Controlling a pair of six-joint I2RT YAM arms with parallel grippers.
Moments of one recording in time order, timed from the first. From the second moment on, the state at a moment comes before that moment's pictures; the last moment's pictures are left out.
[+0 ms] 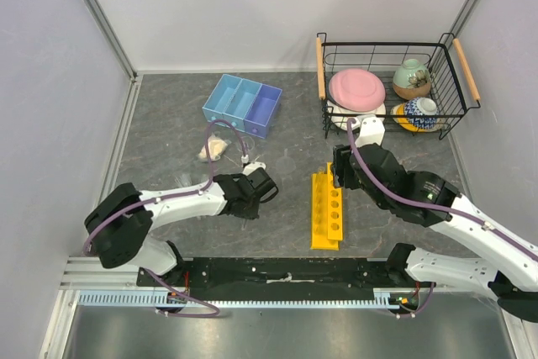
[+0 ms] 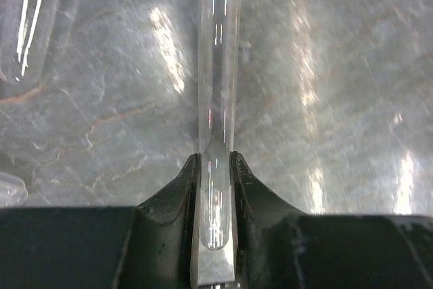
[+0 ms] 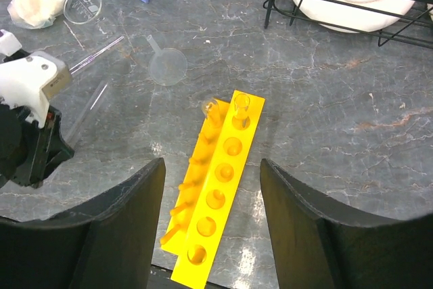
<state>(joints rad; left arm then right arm) -0.94 1.48 0.78 -0.54 -0.30 -0.70 0.96 0.92 1.12 -0.84 0.57 0.48</state>
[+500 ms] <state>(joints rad) -1.00 1.12 1.04 -0.72 0.15 -0.46 0.97 0.85 1.10 -0.81 0.34 0.50</state>
